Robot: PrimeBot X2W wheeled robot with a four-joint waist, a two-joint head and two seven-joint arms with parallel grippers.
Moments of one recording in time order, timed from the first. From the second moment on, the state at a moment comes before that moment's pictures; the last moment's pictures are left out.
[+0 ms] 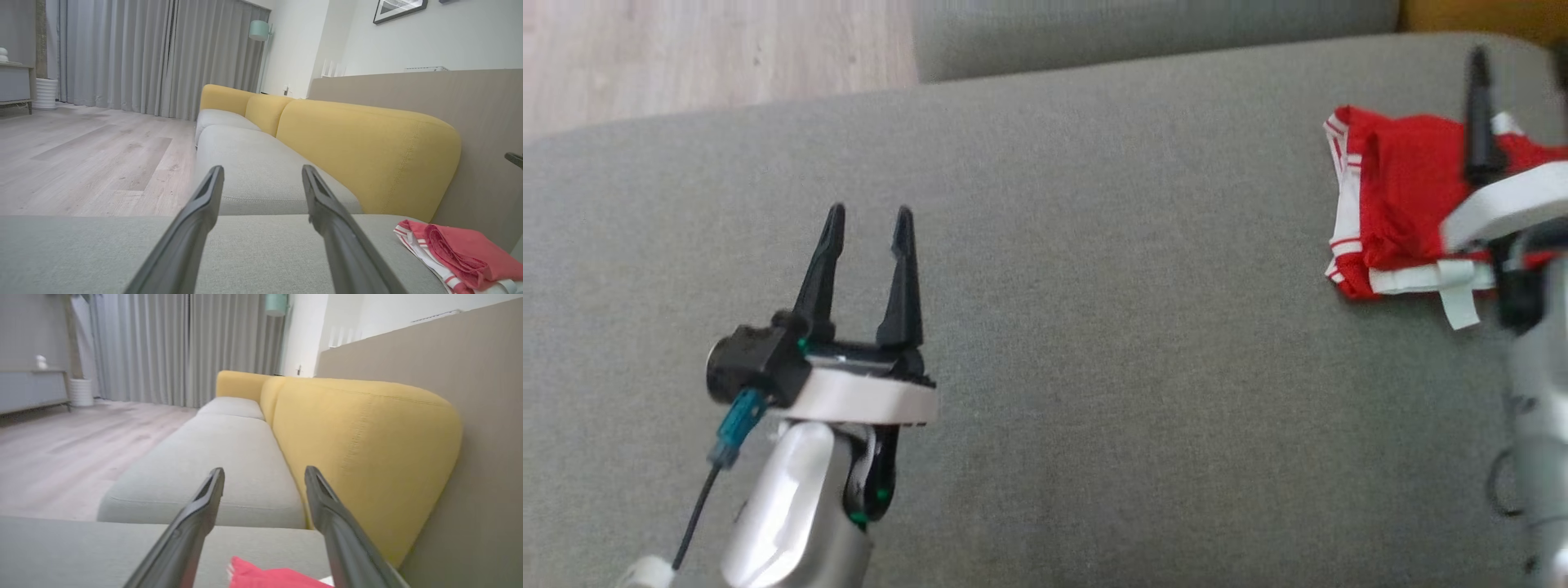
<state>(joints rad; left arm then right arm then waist) -0.32 0.04 -0.27 0.27 -0.33 -0.04 -0.26 -0.64 -0.25 -0.05 0.59 0.05 0.13 -0.16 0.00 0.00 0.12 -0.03</state>
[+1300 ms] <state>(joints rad) -0.10 0.04 -0.12 0.21 -0.42 -0.06 -0.26 -0.22 -0.06 0.09 0.44 0.24 0.13 -0.25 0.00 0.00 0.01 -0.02</state>
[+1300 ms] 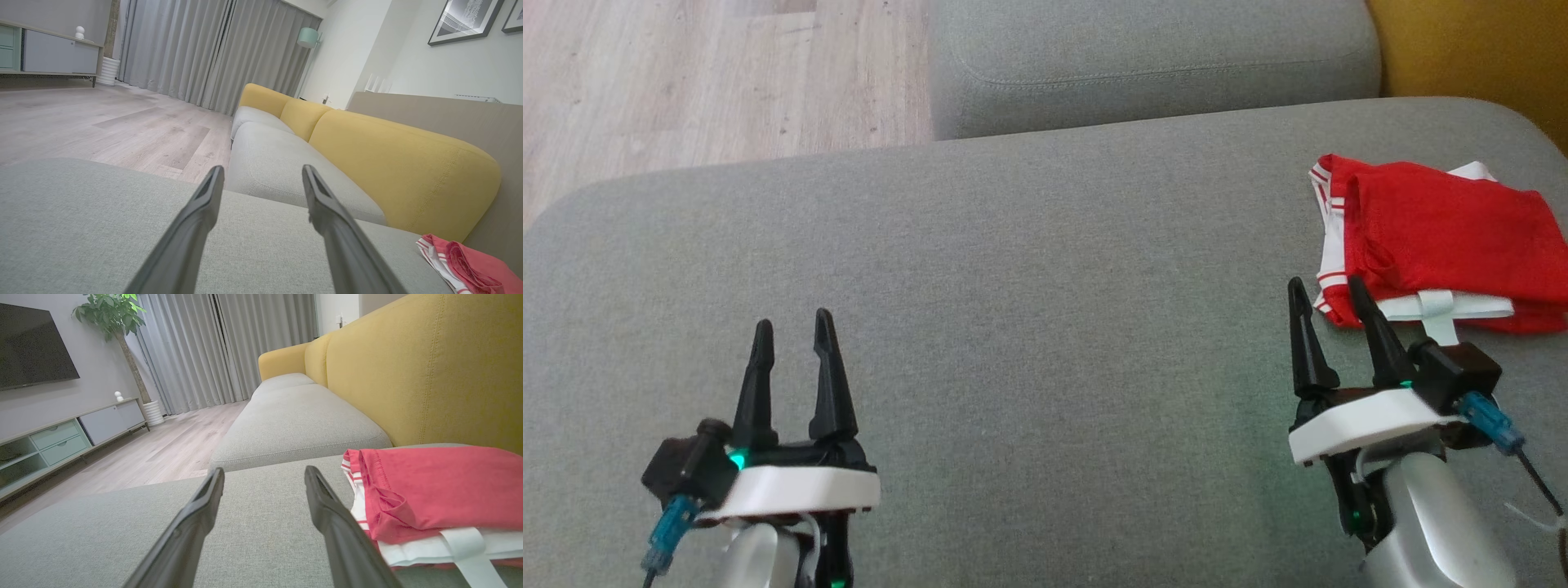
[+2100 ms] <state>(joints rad) -0.04 0.04 -0.11 0.30 -0.46 -0.05 -0.25 -0.14 -0.06 0.10 0.52 0.26 0.13 -0.24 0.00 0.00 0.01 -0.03</state>
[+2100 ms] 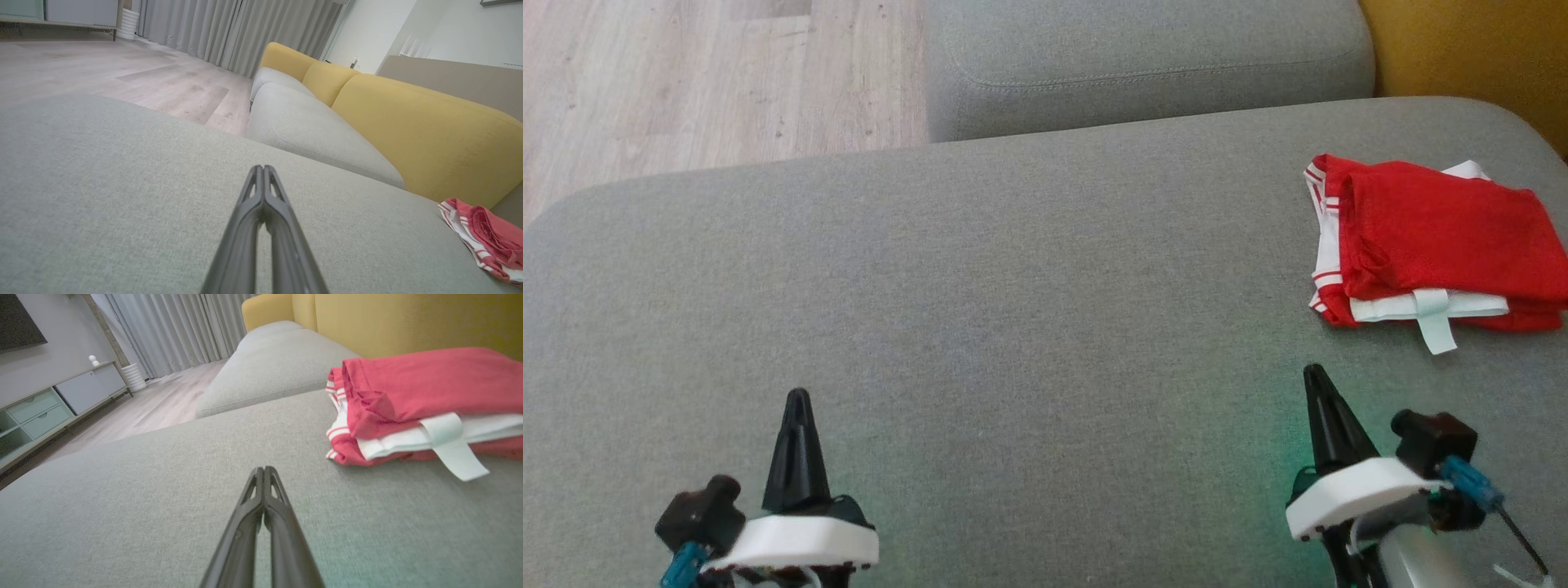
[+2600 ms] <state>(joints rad) -0.02 0.04 -0.10 0.30 -0.60 -0.05 -0.21 -0.12 -0.06 0.08 0.50 0.43 0.13 -0.20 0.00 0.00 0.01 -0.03</state>
